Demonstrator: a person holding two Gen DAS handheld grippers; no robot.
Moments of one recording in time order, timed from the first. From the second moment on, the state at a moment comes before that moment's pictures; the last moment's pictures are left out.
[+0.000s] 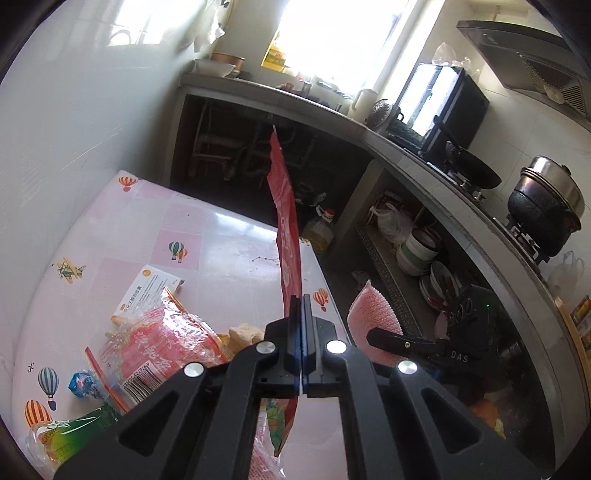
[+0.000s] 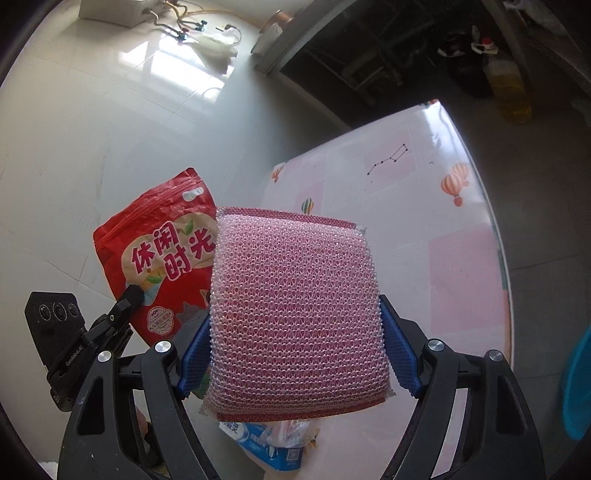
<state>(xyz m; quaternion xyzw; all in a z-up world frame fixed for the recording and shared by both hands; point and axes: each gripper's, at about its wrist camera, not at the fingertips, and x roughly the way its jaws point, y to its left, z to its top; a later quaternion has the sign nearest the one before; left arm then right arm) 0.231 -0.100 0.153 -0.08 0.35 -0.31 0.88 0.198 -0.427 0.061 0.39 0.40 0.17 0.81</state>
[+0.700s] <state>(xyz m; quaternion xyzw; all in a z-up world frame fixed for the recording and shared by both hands) 0.134 -0.223 0.146 -0.05 0.37 -0.48 0.80 -0.013 -0.513 0.016 0.53 0.34 -0.02 0.78</state>
